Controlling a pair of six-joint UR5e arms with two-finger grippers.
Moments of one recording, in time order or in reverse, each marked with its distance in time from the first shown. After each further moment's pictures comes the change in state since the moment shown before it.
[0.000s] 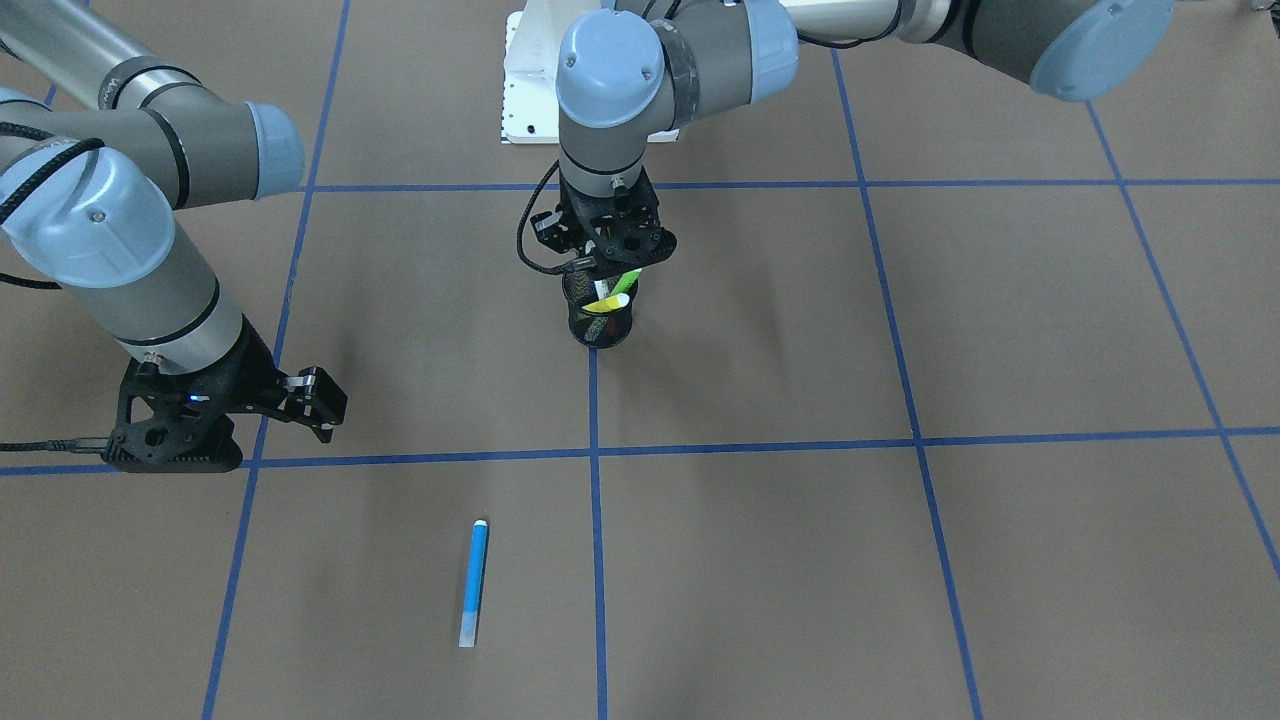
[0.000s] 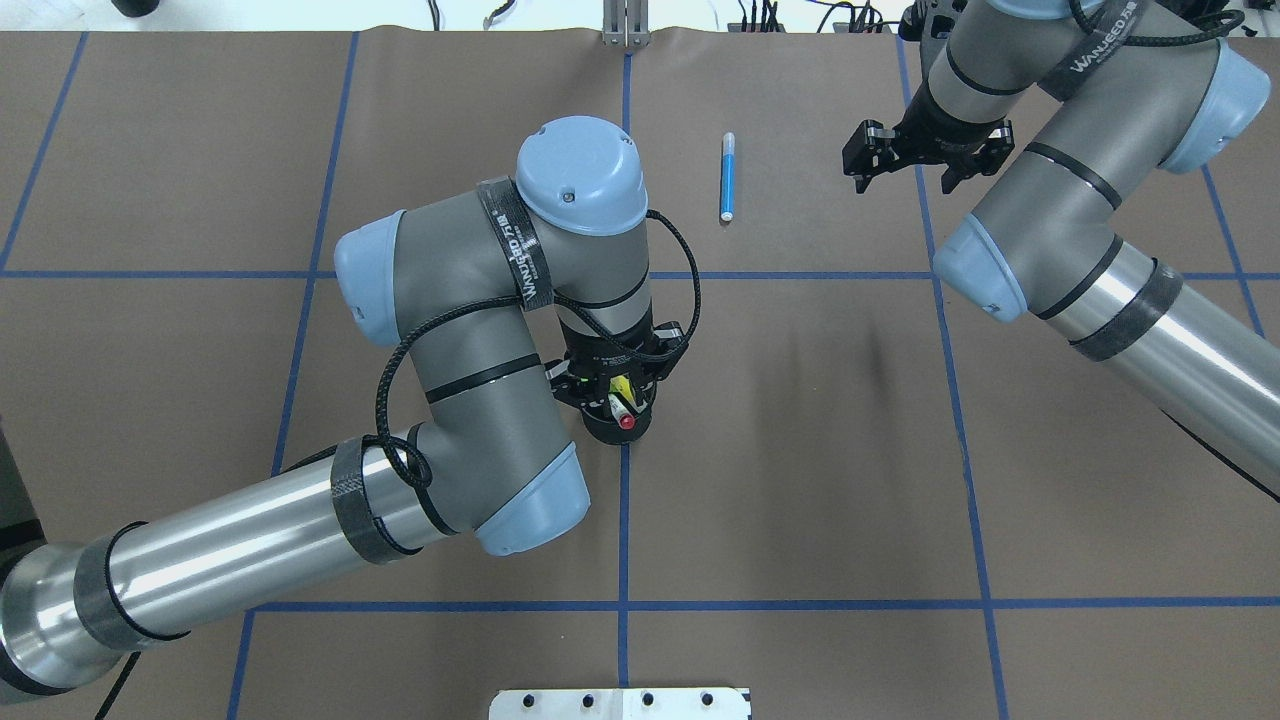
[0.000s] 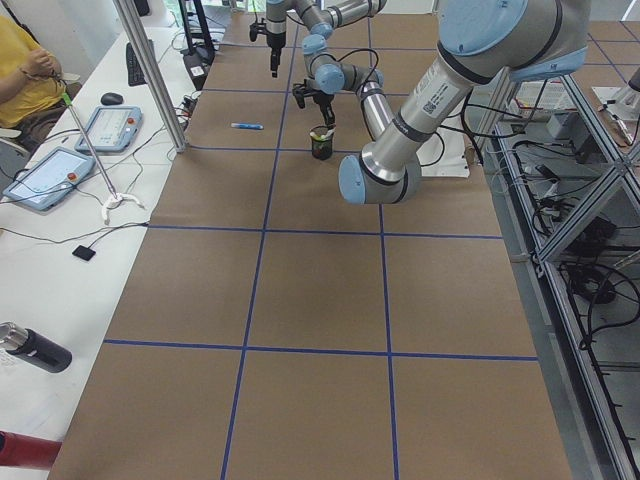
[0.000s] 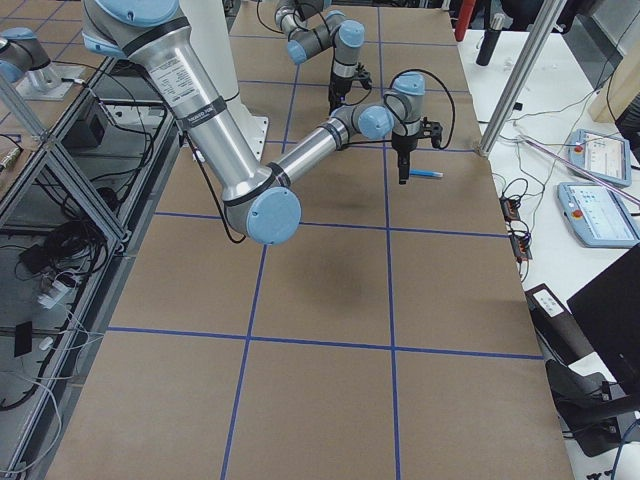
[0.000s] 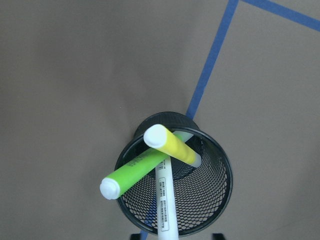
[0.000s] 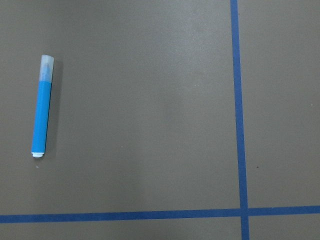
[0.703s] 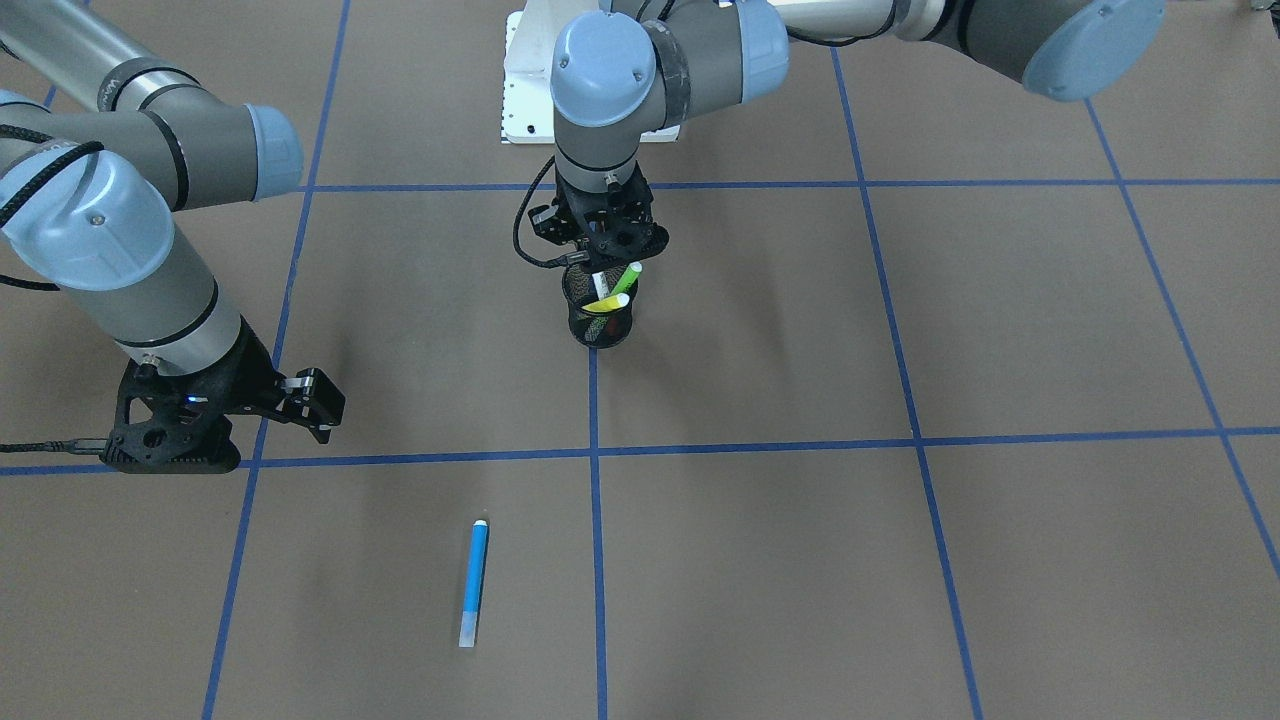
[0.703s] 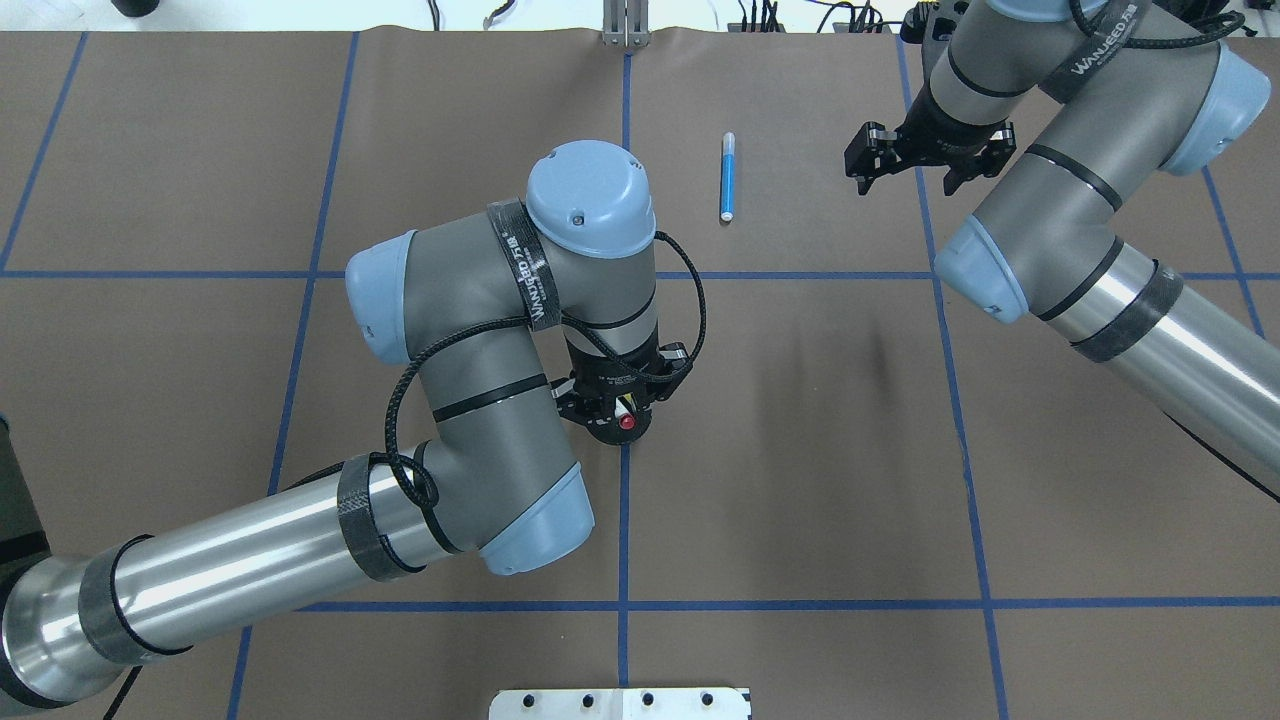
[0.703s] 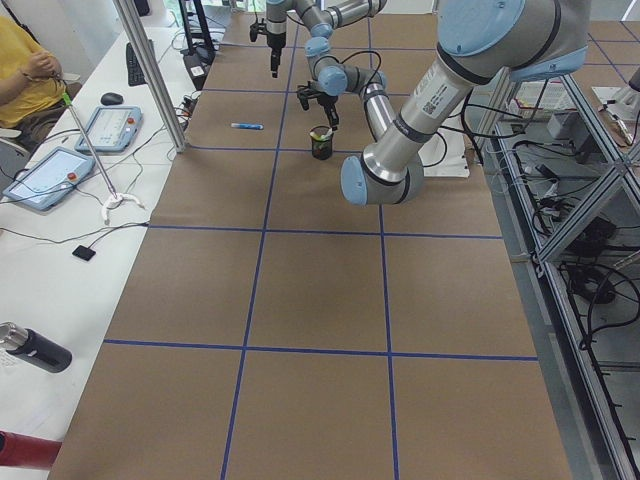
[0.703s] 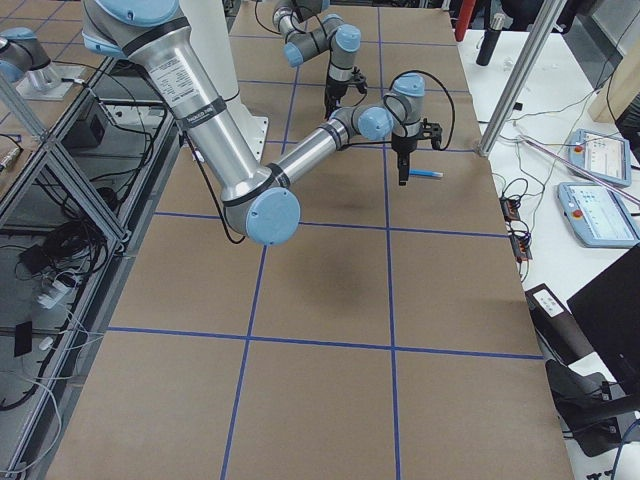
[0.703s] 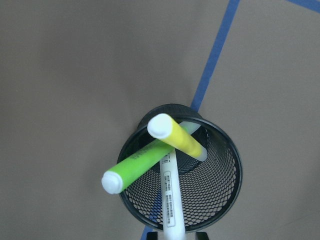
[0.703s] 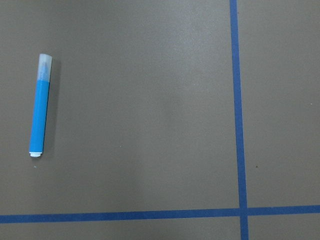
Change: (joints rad) left arm 0.023 0.004 0.001 -0.001 -0.003 0.002; right arm 0.000 -0.004 -0.003 0.001 -0.001 0.000
